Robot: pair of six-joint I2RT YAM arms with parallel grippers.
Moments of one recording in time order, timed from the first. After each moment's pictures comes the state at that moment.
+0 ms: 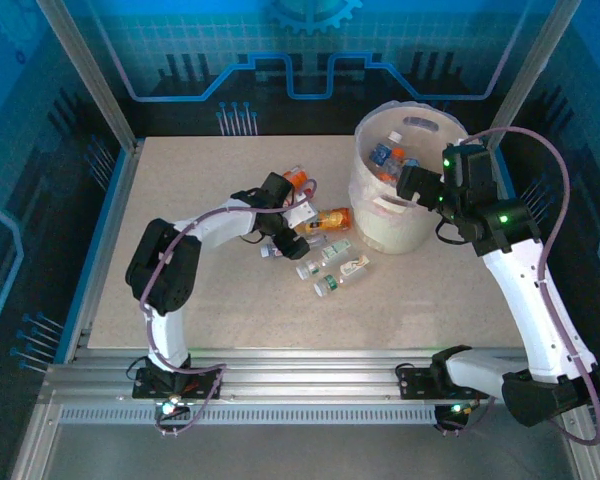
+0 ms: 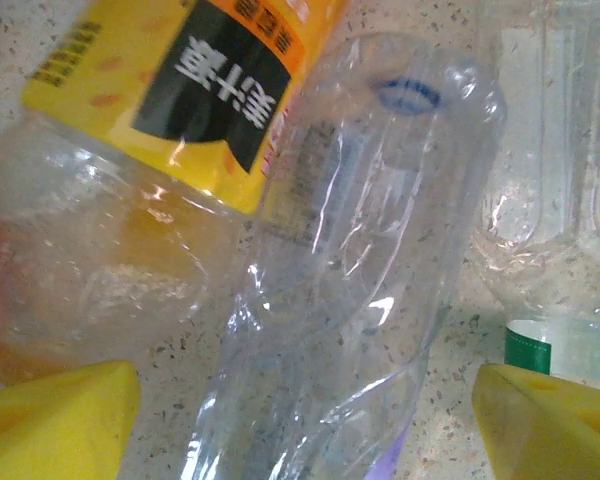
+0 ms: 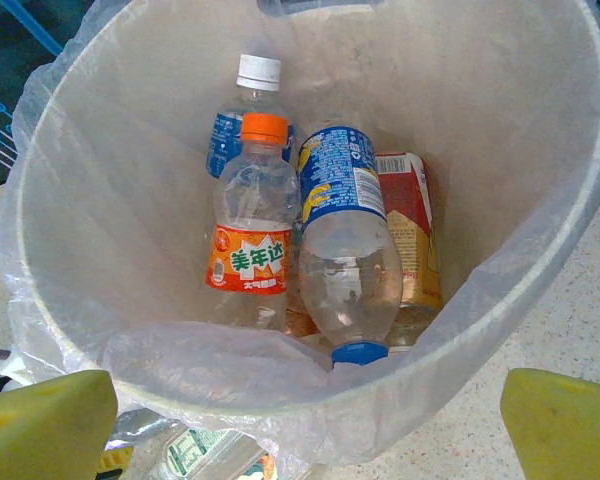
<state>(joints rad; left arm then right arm) -0.47 1.91 1.35 -0.56 0.24 0.41 0.29 1.16 1.47 -0.99 0.23 0.51</state>
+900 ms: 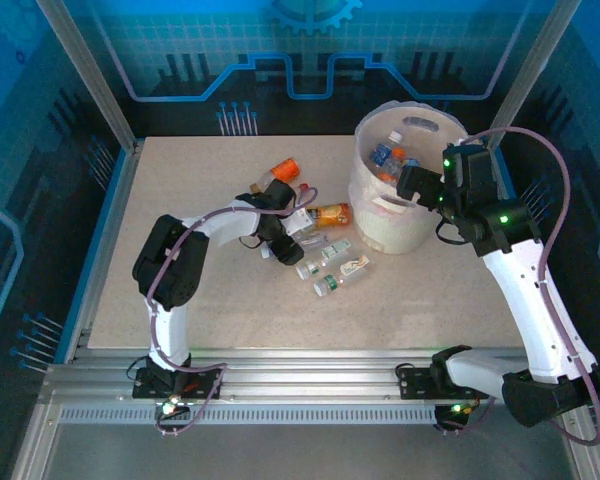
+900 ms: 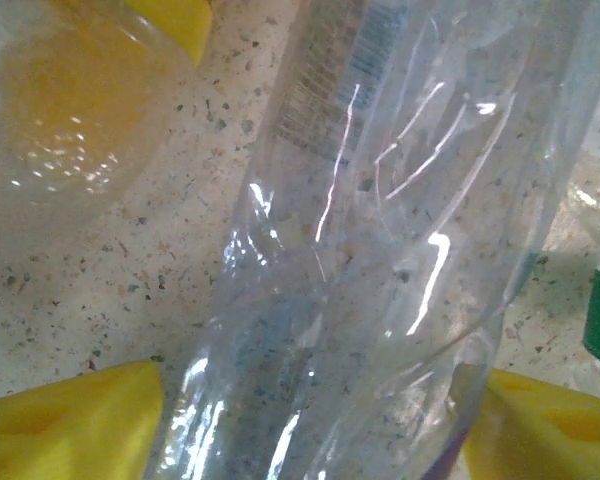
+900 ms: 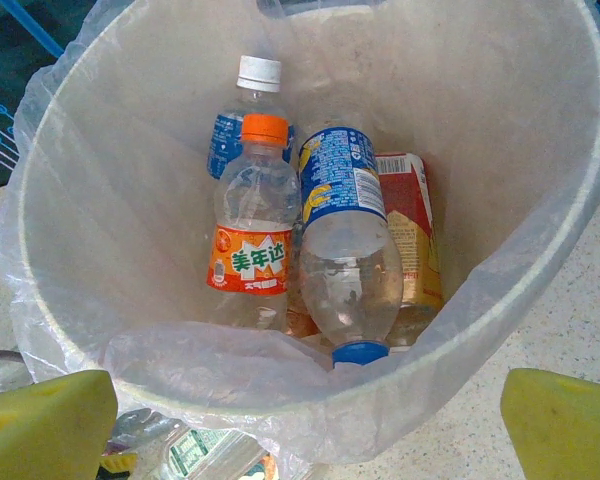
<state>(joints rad) -0.48 1.97 1.35 -0.63 0.17 0.40 0.29 1.16 1.47 -0.99 0.23 0.52</state>
